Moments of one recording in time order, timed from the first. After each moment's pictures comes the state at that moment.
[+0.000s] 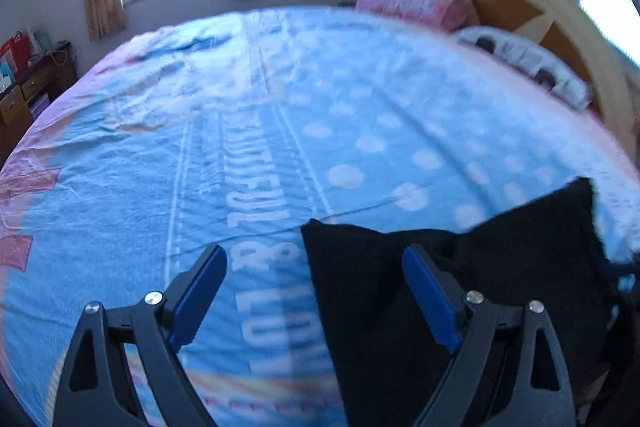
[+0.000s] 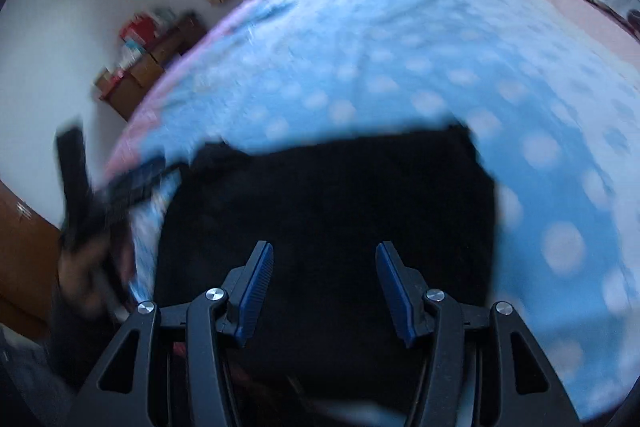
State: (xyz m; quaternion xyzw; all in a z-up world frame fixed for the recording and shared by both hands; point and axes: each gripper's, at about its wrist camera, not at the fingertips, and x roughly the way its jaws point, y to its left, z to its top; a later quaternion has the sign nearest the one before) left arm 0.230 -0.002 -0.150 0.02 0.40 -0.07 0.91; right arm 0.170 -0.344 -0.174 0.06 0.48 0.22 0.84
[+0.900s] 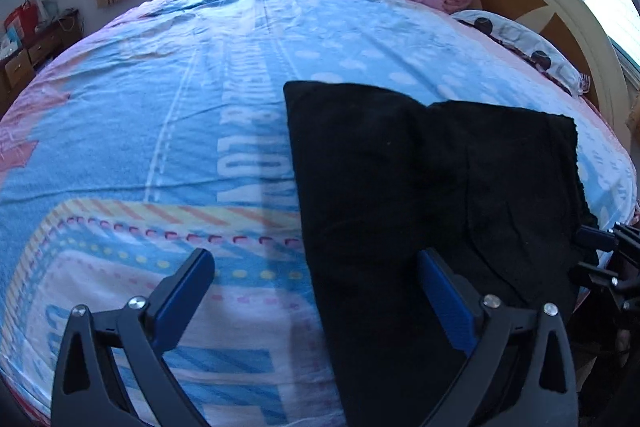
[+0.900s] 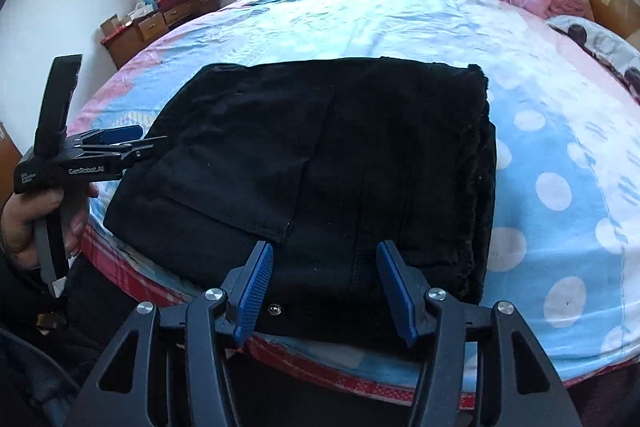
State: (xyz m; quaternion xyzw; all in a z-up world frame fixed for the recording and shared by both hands) left arm 0.145 -0.010 -0.183 -0.02 0.43 -0.07 0.90; right arm 0.115 -0.335 -0.203 -0.05 0.42 0.23 0.88
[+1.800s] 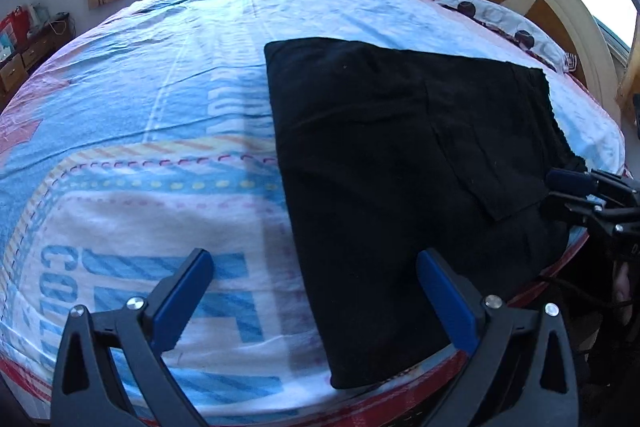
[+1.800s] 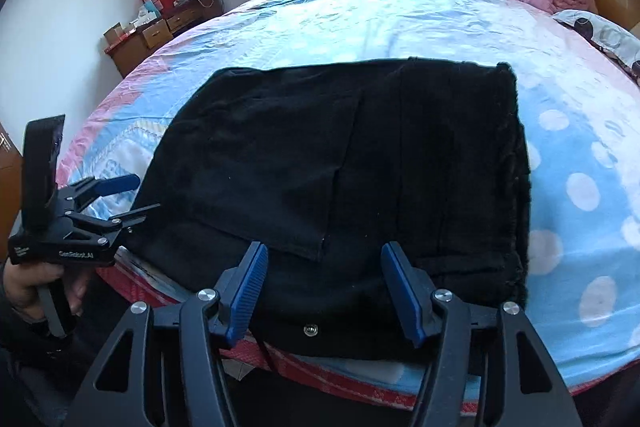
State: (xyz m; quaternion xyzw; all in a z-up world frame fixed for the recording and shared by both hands) left arm 0.099 -0.021 -0.195 0.00 0.43 -0.08 0.90; right arm 0.129 -0.313 -0.209 -0.01 0.42 0.24 0.88
